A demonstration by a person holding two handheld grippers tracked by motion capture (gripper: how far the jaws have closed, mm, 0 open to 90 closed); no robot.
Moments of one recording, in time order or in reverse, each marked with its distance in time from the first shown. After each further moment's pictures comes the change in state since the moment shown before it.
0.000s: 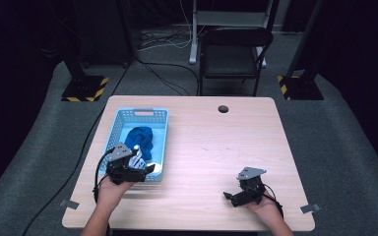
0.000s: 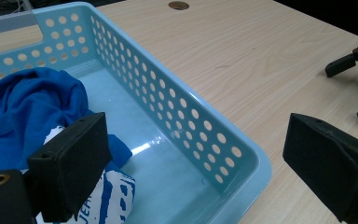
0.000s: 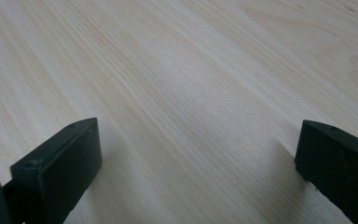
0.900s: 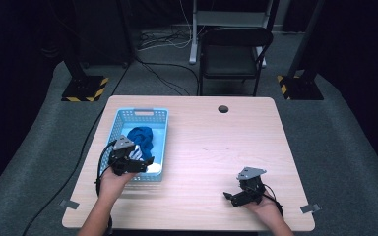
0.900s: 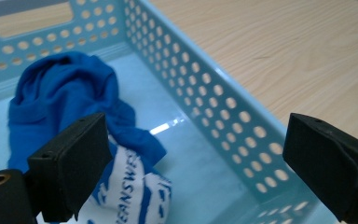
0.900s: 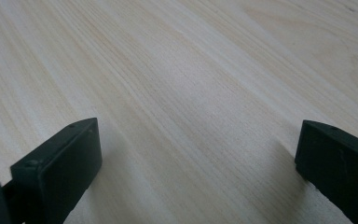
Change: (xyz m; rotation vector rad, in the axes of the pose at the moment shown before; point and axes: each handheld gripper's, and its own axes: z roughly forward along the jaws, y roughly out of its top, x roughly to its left) left arm 0.022 0.009 0.018 0.101 0.110 -0.048; right arm 0.000 0.000 0.000 0.000 0.000 0.000
